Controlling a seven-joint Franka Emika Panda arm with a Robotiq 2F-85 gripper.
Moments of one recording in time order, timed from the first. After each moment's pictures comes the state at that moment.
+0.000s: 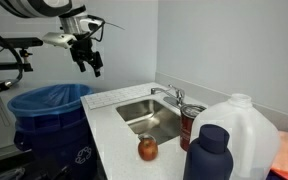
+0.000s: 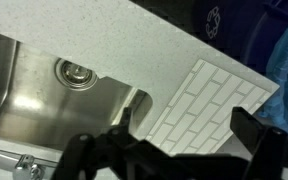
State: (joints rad) arm 0.24 -0.50 0.20 -2.51 0.19 2.26 0.09
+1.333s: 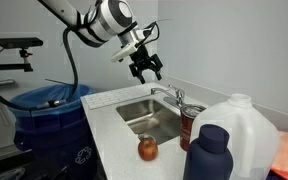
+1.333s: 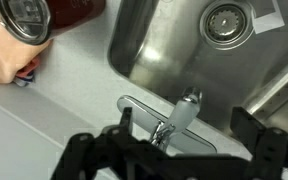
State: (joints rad) arm 0.04 -0.02 0.13 -2.15 -0.53 2.32 0.32
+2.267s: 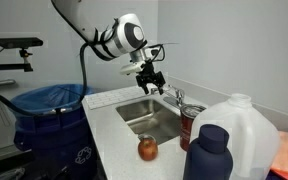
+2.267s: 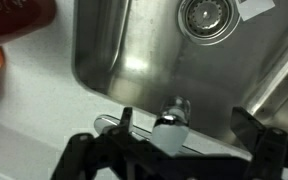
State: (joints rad) arm 0.06 0.18 0.09 -2.06 -0.46 2.40 0.40
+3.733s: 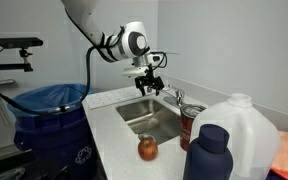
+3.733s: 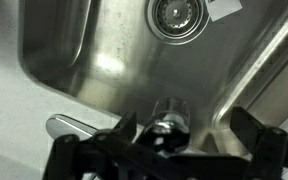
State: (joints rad) arm 0.09 0.29 0.08 -1.96 -0.30 2.40 0.23
